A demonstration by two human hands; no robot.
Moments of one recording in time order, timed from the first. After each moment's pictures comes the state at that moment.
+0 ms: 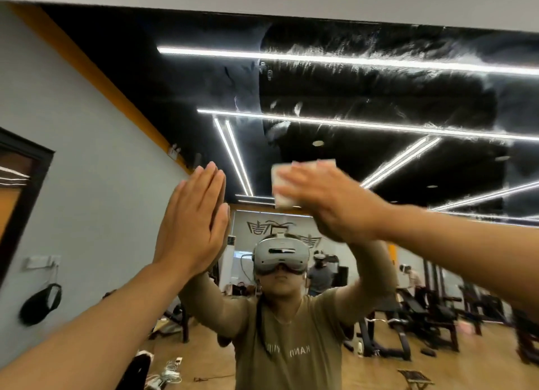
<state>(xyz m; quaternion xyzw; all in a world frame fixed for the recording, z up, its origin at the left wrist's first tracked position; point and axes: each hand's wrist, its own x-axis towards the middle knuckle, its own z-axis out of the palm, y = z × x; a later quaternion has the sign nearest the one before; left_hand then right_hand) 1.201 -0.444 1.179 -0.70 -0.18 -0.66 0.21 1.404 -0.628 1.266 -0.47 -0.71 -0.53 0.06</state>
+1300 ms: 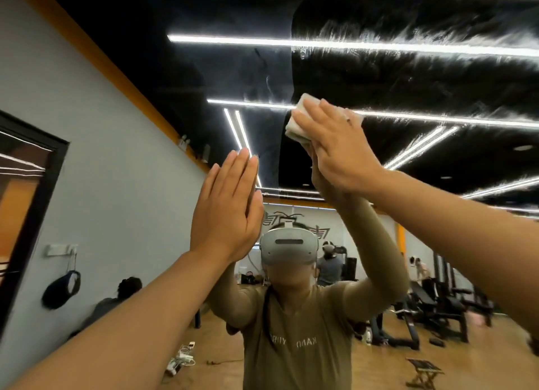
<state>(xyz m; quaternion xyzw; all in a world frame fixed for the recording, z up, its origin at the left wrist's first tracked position) 1.202 -0.436 1.180 -0.67 -0.16 -0.69 0.23 1.348 -0.576 1.293 -0.53 -0.59 -0.57 0.22</state>
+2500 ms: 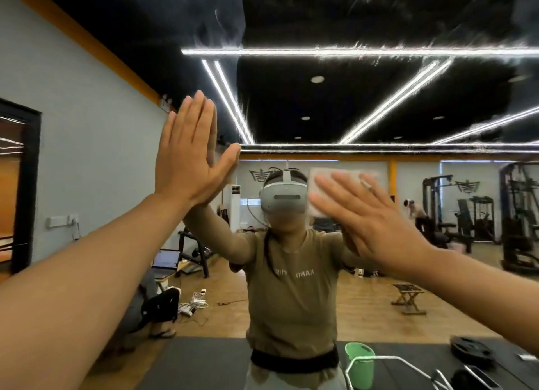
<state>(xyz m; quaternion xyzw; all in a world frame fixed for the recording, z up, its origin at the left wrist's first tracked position) 1.196 -0.443 1.178 -0.69 -0.21 -0.63 0.28 1.439 -0.657 1.107 -0.50 -0.65 -0.56 0.12</state>
